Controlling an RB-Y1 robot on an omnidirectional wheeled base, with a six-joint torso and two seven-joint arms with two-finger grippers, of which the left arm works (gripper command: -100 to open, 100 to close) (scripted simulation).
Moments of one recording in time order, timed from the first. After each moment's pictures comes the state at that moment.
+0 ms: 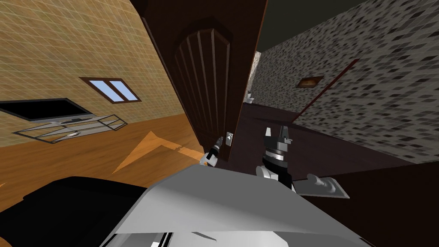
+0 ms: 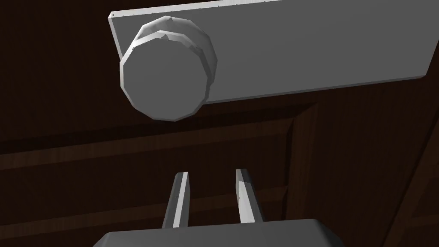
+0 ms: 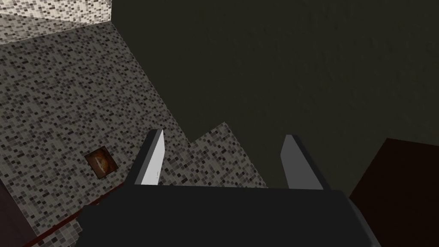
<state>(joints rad) 0.03 0.03 -0.34 -1.28 0.04 -0.30 -0.10</state>
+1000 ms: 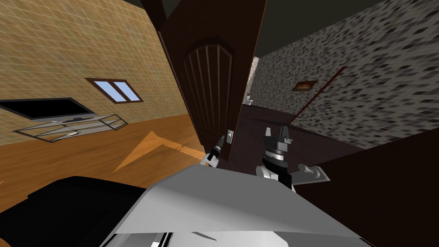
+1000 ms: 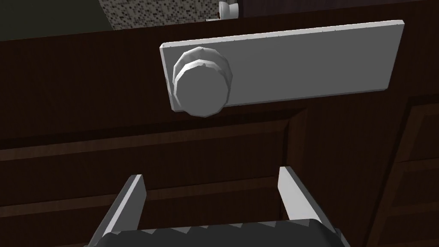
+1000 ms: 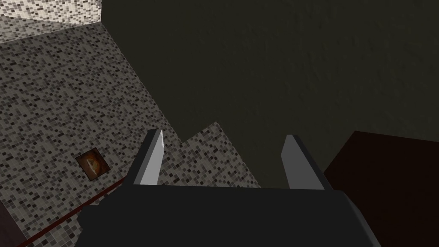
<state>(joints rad) 0.05 0.02 -0.38 -1.31 0.04 -0.29 -0.11</state>
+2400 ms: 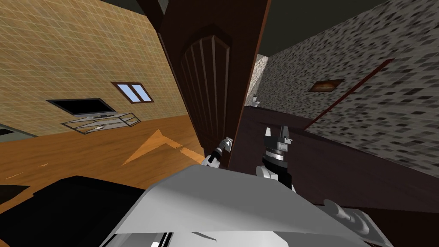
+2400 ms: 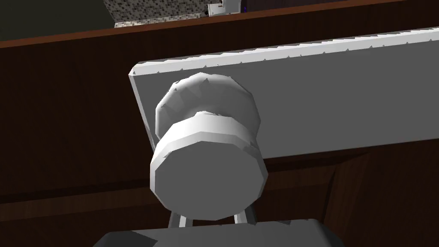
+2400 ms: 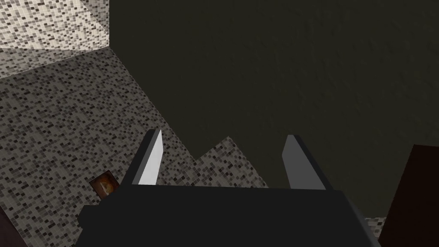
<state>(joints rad) 0.08 0.01 -0.43 -1.33 0.06 -0.30 -0.15</state>
